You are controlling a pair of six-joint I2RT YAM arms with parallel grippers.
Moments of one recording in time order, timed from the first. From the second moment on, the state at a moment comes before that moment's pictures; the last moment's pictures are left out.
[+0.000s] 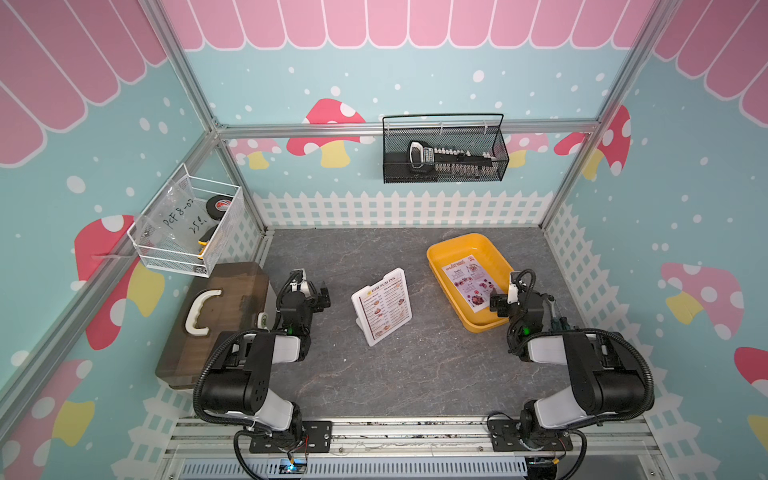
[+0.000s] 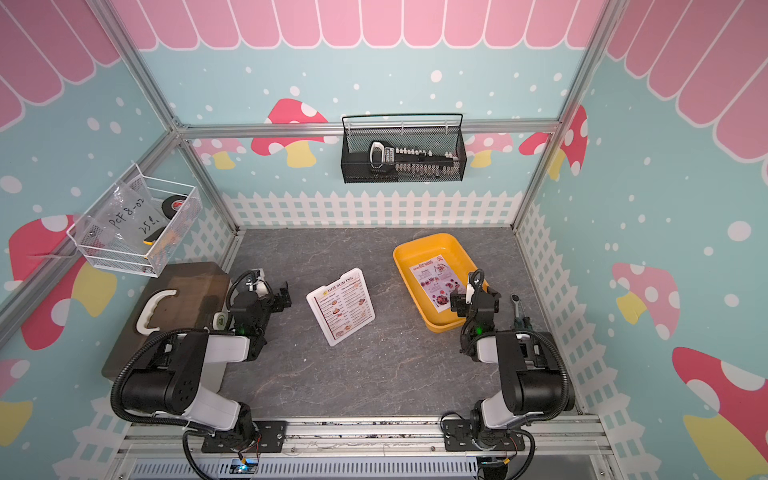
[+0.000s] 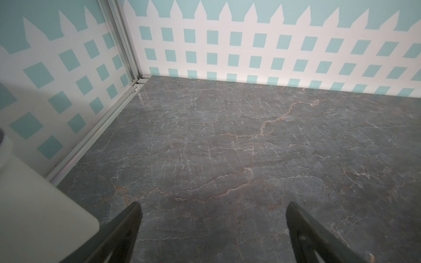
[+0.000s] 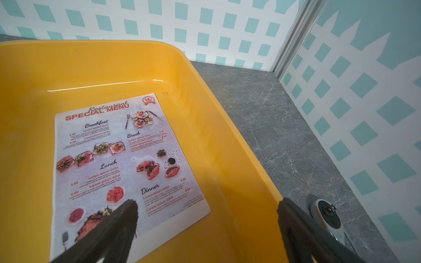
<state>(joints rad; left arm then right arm) -0.01 1.53 0.38 0.85 -0.14 -0.09 0.02 1.51 0.37 0.79 0.17 -0.13</state>
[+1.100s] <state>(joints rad) -0.55 0.84 0.98 -0.90 -0.05 -0.45 0.22 1.28 0.90 -0.11 -0.04 -0.04</state>
